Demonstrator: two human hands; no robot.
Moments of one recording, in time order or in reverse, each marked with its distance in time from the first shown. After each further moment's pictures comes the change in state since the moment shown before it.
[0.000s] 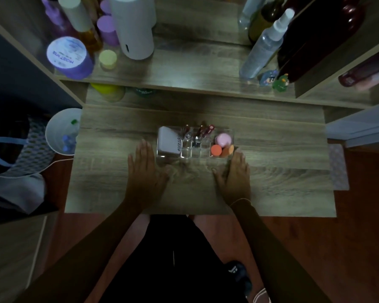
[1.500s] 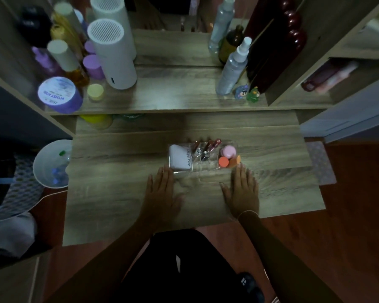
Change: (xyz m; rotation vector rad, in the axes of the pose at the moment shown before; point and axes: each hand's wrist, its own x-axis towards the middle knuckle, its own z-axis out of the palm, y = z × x) left_hand 0.003 0.032 0.020 0.096 -0.130 0.244; right_hand -0.022 0.035 -0.009 -0.243 -0.006 0.129
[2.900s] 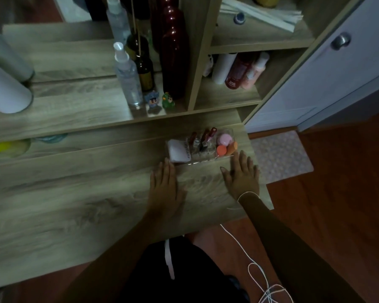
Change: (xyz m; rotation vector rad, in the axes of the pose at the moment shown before) left_hand 0.115 0.187 0.032 -0.030 -0.029 -0.011; right_hand 0.079 0.187 -0.047 0.068 0.040 0.096
